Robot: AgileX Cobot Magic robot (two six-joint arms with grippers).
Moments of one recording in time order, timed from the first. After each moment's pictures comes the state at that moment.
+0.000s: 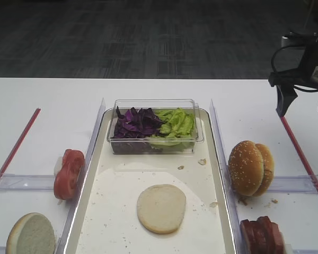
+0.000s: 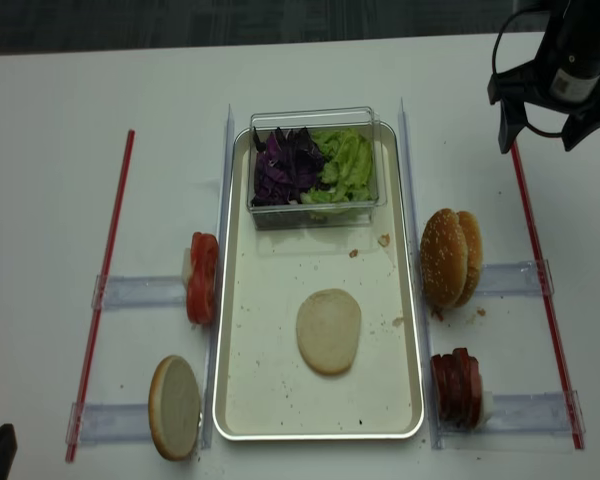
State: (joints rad) left arm 0.01 -0.02 -0.49 0.05 1.18 -0.03; right arm -0.01 1.94 -1.52 0.10 1.16 -0.05
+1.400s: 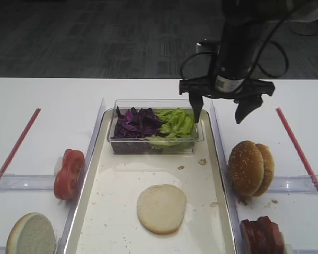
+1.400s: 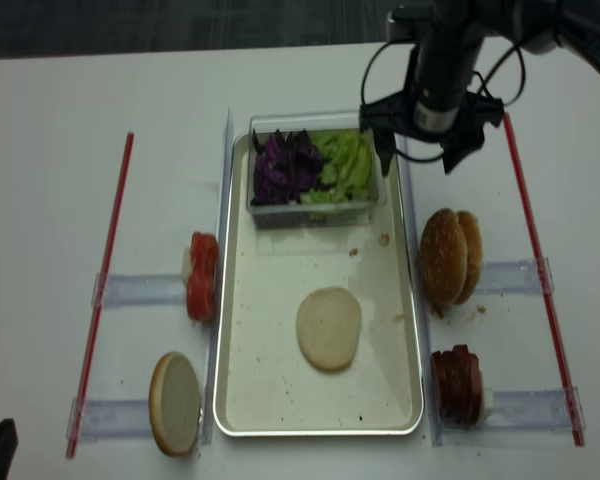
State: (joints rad) left arm 0.01 -0.02 -0.49 0.05 1.18 -0.03; right arm 0.38 2.01 -1.61 0.08 1.13 0.33
